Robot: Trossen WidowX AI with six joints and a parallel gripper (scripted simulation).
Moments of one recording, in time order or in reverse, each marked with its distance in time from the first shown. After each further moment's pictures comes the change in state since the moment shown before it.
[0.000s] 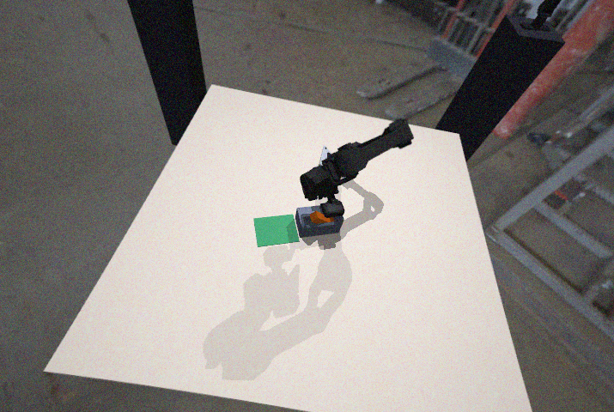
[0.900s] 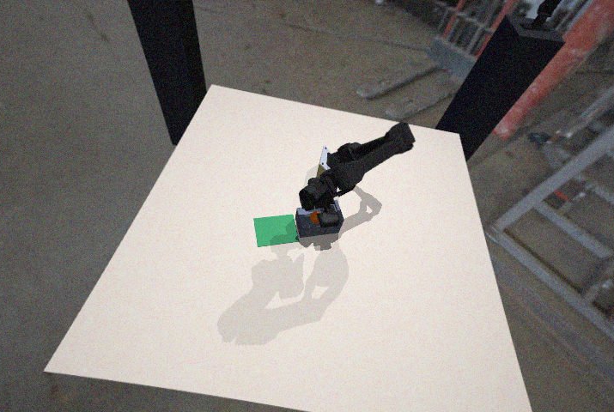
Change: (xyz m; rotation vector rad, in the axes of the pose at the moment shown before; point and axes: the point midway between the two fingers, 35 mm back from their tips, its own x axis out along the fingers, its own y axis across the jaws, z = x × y) arm 0.049 0.004 0.005 0.012 -0.014 0.002
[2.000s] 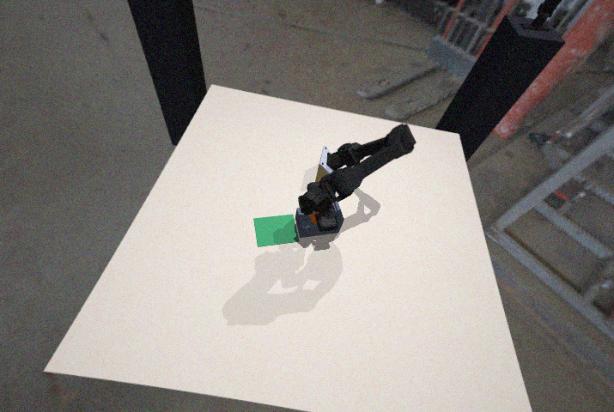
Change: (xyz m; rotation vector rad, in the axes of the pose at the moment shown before) arm 0.025 -0.001 -0.002 0.001 0.004 -0.001
